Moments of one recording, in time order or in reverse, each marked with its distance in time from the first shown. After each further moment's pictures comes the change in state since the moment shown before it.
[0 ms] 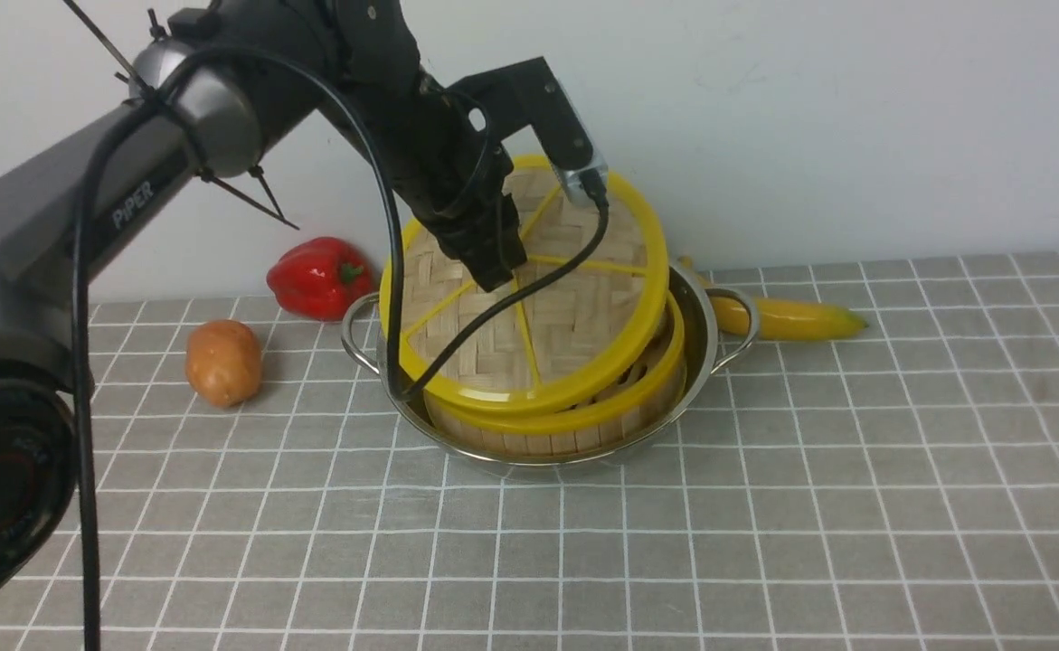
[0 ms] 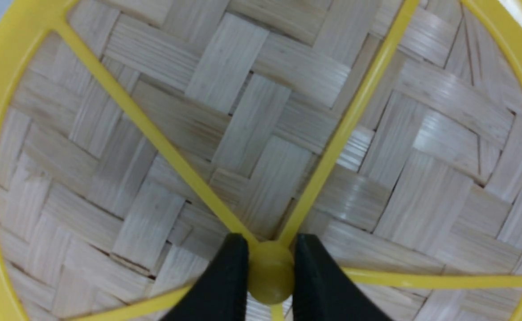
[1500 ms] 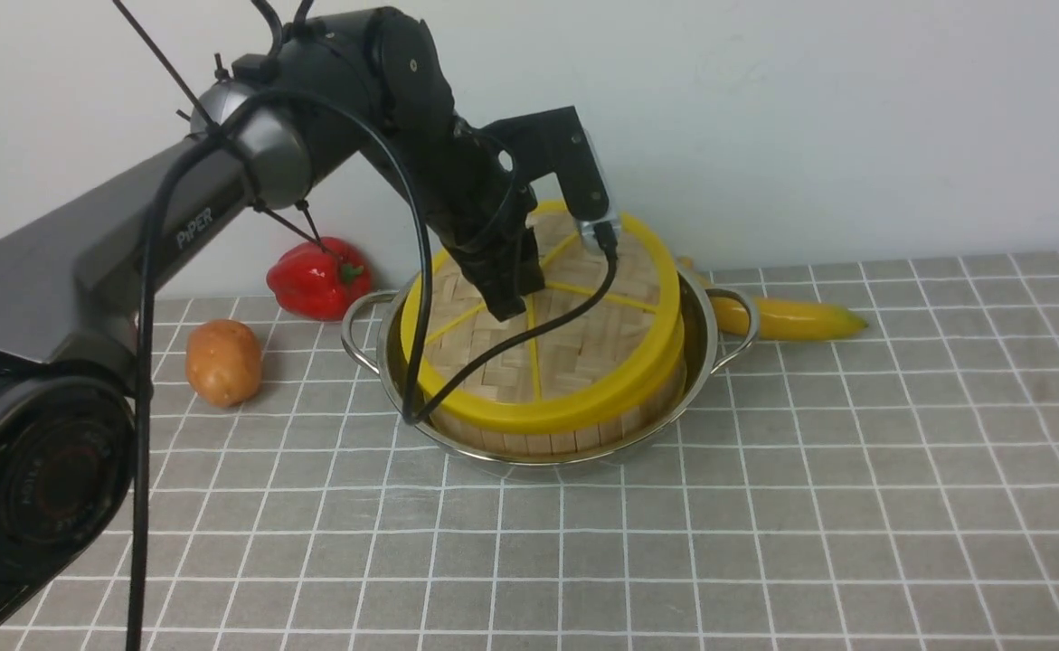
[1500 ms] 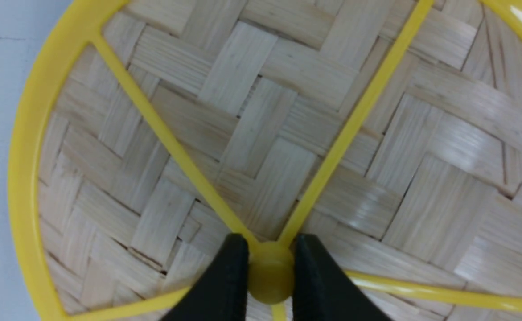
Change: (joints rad) right arm 0.000 0.000 0.000 0.000 -0.001 0.000; left arm -0.012 0.071 0.000 -0.009 -0.065 0.122
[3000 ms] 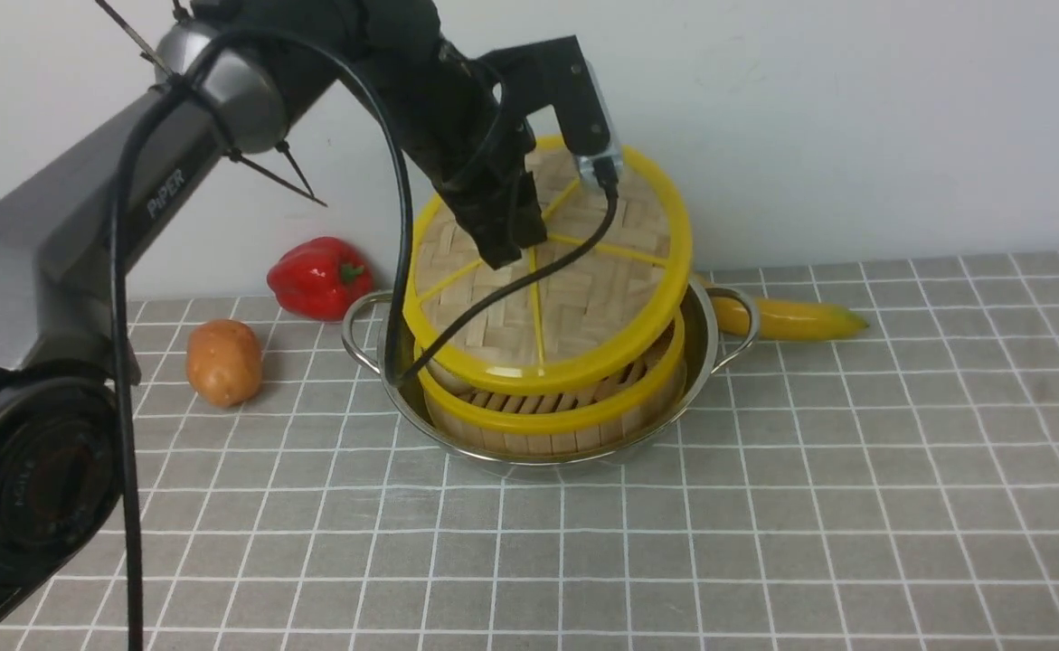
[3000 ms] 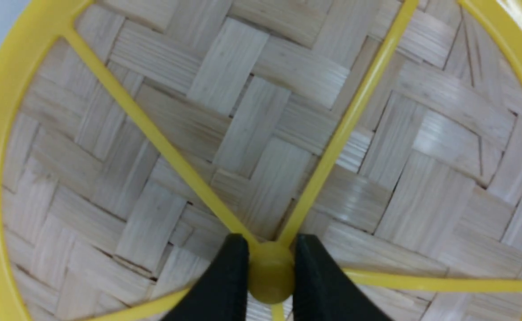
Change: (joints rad) right arm 0.000 0.000 0.000 0.000 0.000 0.000; left arm 0.001 -0.012 -0.198 0.007 0.174 -0.028
